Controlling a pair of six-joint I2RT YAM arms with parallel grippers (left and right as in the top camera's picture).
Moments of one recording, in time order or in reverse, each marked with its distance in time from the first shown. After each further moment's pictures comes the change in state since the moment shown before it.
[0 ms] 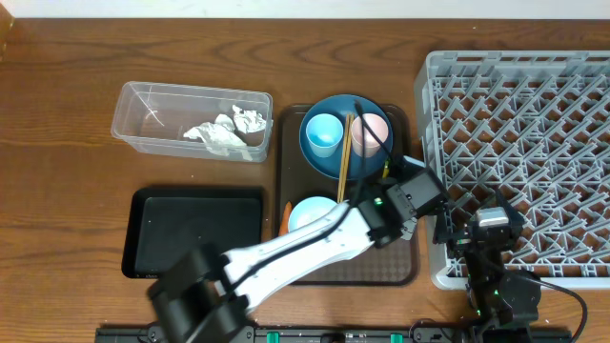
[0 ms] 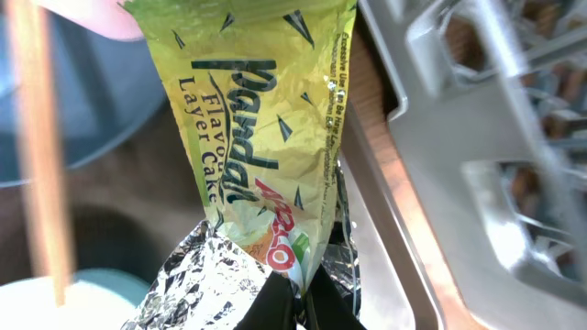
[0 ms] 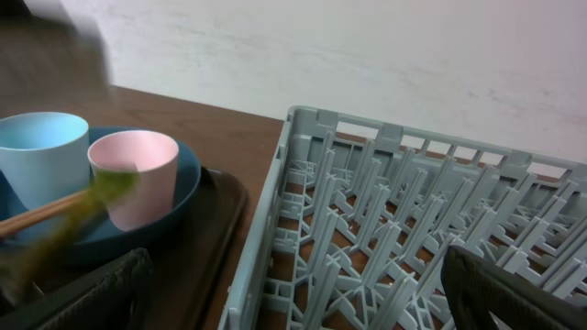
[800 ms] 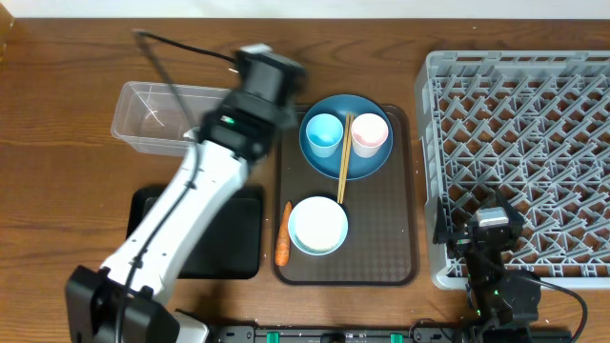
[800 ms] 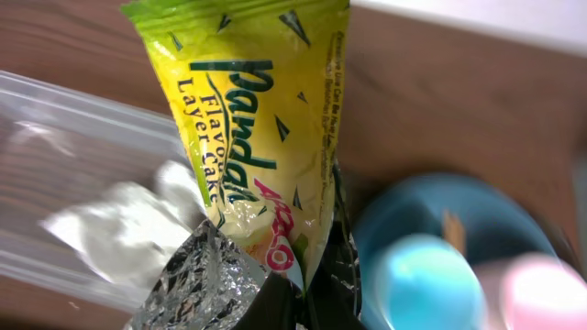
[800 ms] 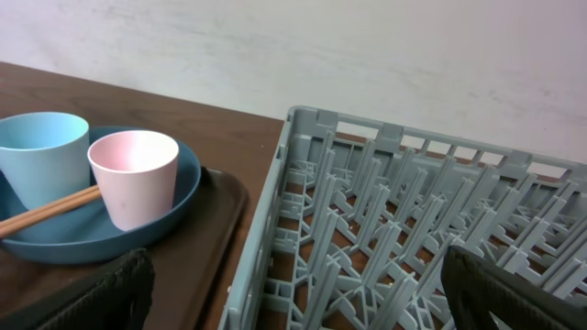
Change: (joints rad) left arm 0.653 -0.220 0.000 0.058 -0.154 0.079; right arm 0.000 0.000 0.000 0.000 0.000 0.000
